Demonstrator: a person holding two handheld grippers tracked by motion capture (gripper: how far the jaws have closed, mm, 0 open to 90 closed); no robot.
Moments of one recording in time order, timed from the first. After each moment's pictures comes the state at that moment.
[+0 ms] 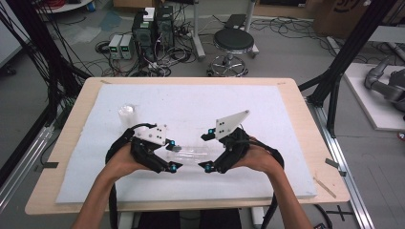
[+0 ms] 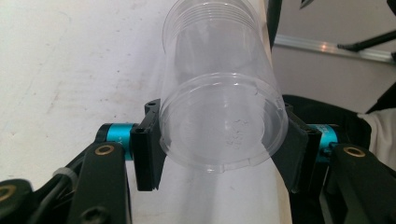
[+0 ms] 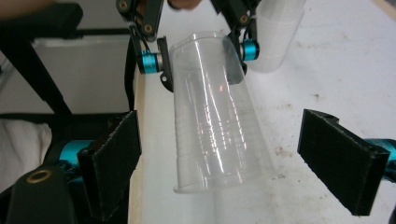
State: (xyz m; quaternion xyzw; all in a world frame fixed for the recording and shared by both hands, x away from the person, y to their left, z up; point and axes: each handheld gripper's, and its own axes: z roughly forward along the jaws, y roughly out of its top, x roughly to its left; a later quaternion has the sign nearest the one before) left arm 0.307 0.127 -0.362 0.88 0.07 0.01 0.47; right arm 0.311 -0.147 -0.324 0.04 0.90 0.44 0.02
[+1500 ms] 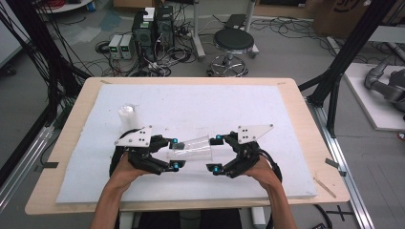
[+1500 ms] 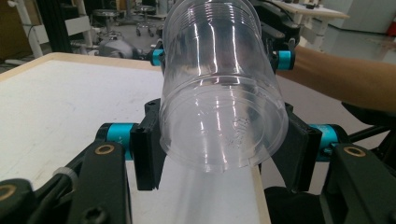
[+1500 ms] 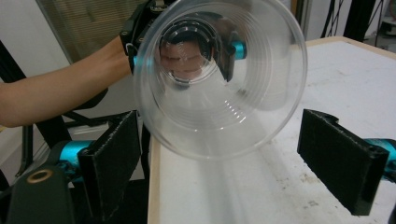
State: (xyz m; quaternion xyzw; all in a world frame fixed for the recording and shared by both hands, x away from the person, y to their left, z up) left arm 0.297 0.133 -0.383 0.76 0.07 0.00 0.64; right arm 0.307 -0.184 -0.372 0.09 0.80 0.59 -0.03
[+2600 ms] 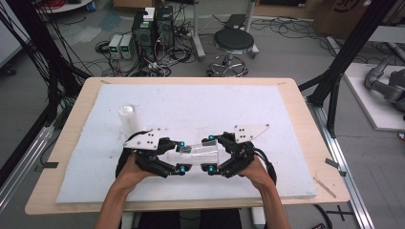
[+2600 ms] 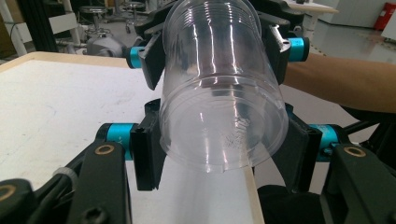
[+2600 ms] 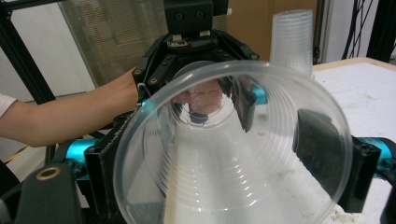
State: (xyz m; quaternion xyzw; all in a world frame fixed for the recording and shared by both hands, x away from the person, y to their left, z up) left arm 0.295 0.117 -0.386 0.77 0.05 -0.01 0.64; right arm 0.308 -0.172 -0.373 0.07 0.77 0.63 -0.06
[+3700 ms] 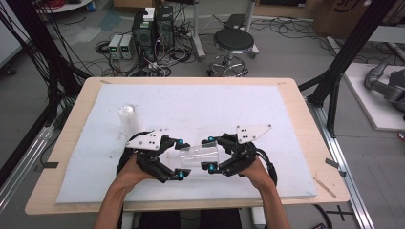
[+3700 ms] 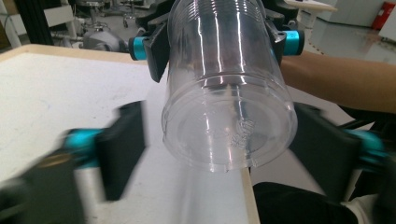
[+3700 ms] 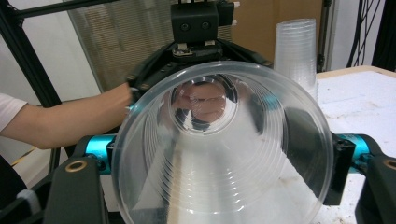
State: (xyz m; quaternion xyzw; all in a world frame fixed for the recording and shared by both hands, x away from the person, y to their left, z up) left arm 0.295 0.114 -0.386 0.78 0.07 -0.02 0.63; right arm 0.308 -0.175 -0.374 0.06 0.76 0.64 -0.06
